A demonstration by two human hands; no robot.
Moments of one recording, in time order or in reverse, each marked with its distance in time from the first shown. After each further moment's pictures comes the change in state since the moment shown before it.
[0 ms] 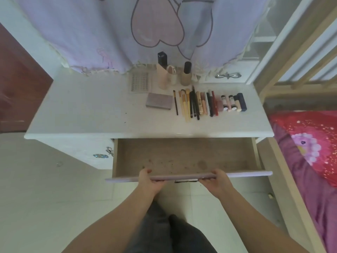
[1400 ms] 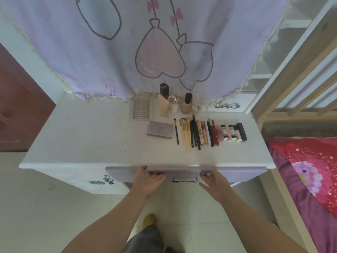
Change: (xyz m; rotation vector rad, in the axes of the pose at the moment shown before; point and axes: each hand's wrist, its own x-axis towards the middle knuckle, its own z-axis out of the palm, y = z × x) left_hand 0.001 0.057 0.081 0.090 -0.304 0.064; right_hand -0.004 -0.063 0.073 -0.368 -0.126 -0.230
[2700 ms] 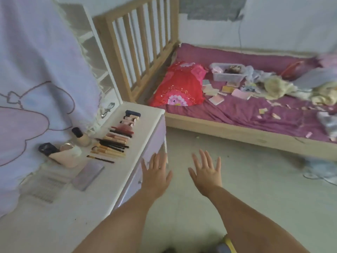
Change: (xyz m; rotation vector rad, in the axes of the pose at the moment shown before) left_hand -0.026 -0.044 0.012 -2.326 1.147 -1.255; right_hand -0.154 0.174 0.045 -1.147 1.121 -0.098
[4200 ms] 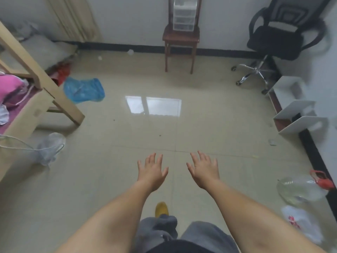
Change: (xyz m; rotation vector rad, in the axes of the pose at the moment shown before) left_hand -0.445 0.787 0.093 0.300 -0.460 1.641; right_hand -0.774 0.420 0.146 0.578 -0.054 1.786
